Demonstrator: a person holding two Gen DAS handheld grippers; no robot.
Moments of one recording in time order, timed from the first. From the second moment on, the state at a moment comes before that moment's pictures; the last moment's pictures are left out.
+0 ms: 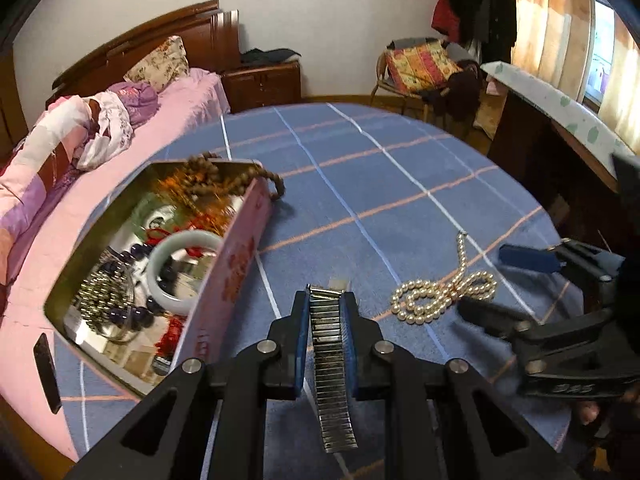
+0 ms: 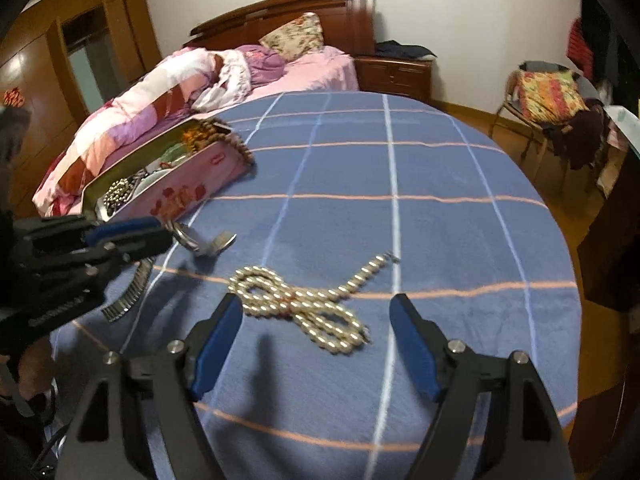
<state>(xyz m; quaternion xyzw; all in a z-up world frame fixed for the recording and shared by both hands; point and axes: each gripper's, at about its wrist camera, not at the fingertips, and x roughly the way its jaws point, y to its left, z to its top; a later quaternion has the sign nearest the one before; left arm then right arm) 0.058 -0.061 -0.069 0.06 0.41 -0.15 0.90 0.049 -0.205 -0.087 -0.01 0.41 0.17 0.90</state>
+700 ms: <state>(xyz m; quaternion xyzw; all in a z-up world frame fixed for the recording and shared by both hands) 0.043 -0.046 -0.028 0.04 0.37 -0.16 0.92 0.039 -0.196 -0.062 -0.01 0.39 0.19 0.90</state>
